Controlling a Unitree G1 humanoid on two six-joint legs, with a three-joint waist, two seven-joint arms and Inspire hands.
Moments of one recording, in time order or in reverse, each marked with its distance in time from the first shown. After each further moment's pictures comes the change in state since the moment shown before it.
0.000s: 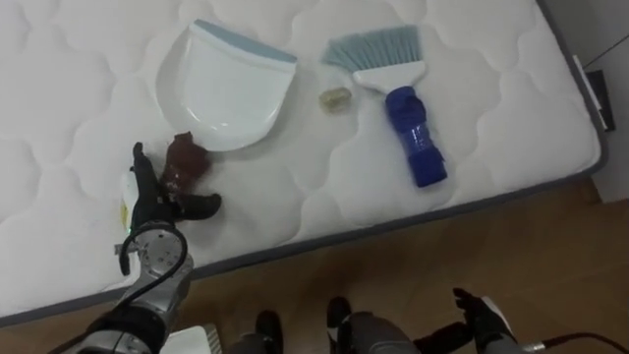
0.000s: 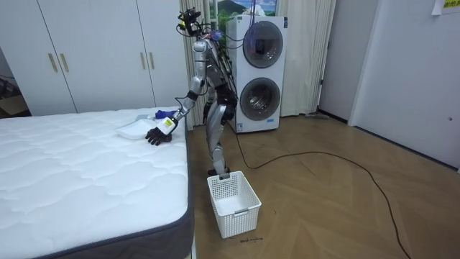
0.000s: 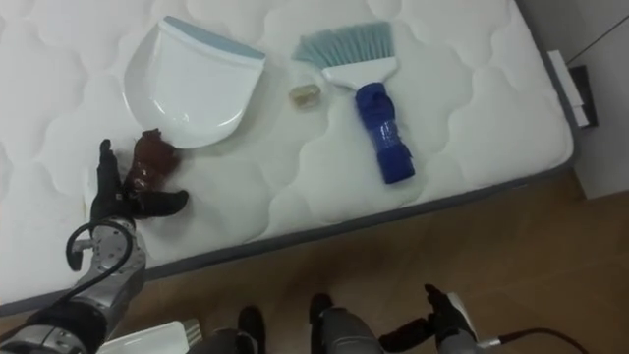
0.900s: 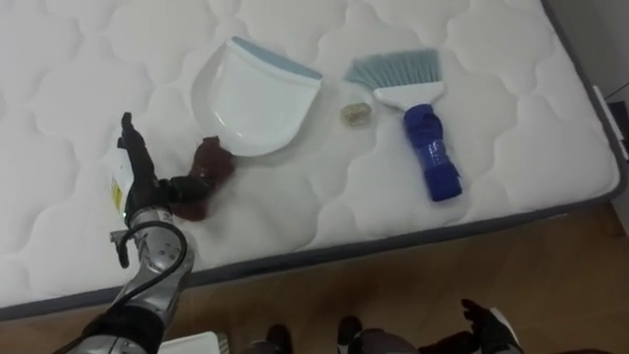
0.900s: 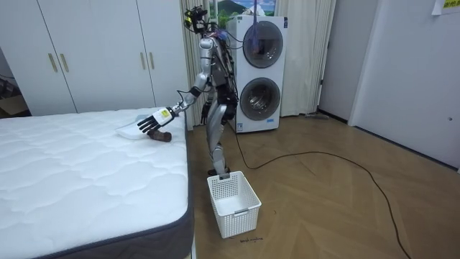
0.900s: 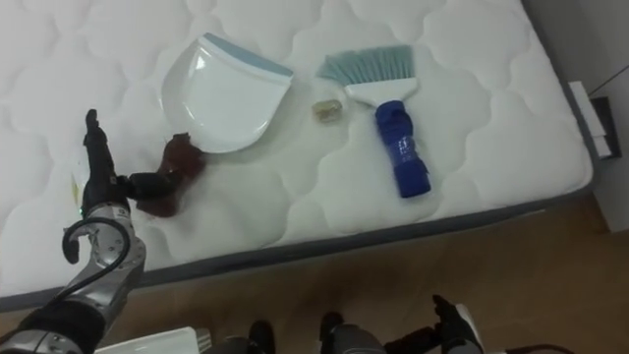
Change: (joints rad) left arm 0.044 0.003 0.016 -0.150 0.126 -0.001 0.079; right arm 0.019 -0.003 -0.056 0.022 0.005 -0.003 -0.001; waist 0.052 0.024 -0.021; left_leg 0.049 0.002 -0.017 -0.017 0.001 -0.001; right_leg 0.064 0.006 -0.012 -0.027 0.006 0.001
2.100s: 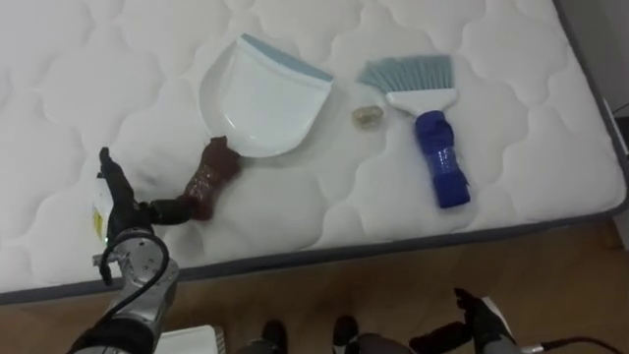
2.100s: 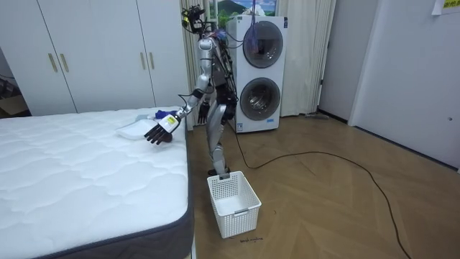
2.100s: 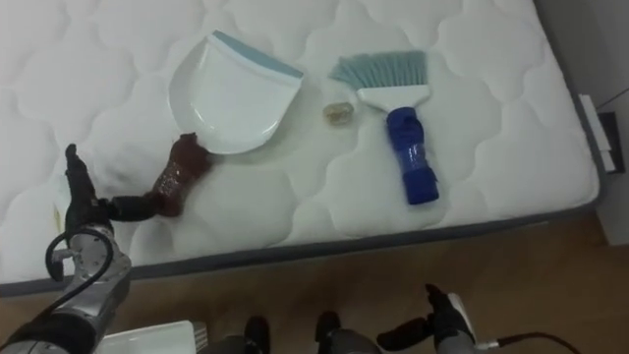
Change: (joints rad) left arm 0.025 0.004 0.119 0.039 0.002 0.024 0.011; right arm -0.010 0.021 -0.036 -0.010 -0.028 -0.004 -0.014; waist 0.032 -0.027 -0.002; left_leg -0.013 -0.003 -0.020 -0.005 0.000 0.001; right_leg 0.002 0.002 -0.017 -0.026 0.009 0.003
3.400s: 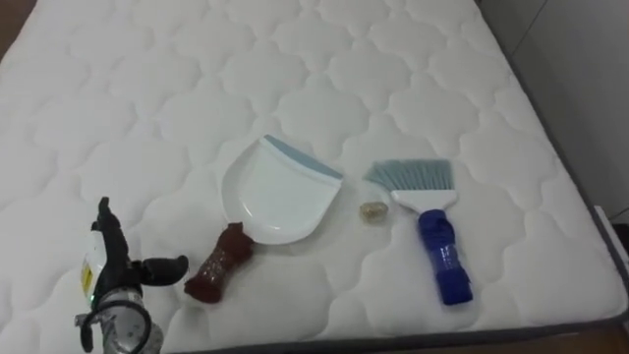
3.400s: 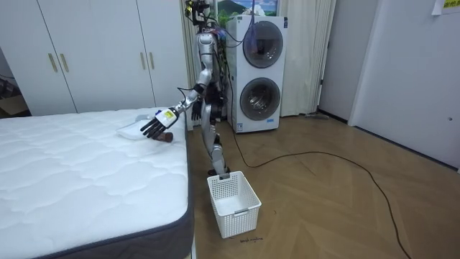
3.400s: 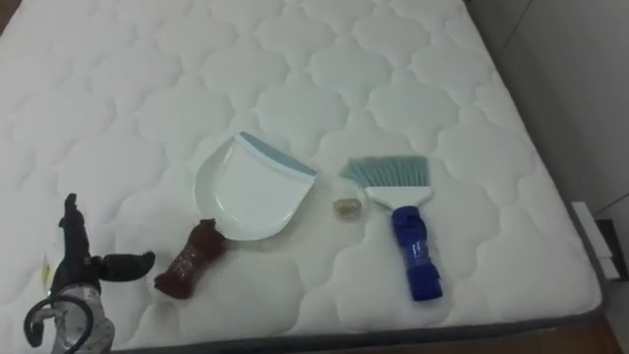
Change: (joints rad) left arm 0.252 -0.009 0.118 -0.113 0.213 0.049 -0.134; right arm 0.168 0.006 -0.159 -0.039 -0.134 0.032 0.091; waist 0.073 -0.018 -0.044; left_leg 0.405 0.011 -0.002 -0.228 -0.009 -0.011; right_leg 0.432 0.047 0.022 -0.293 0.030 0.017
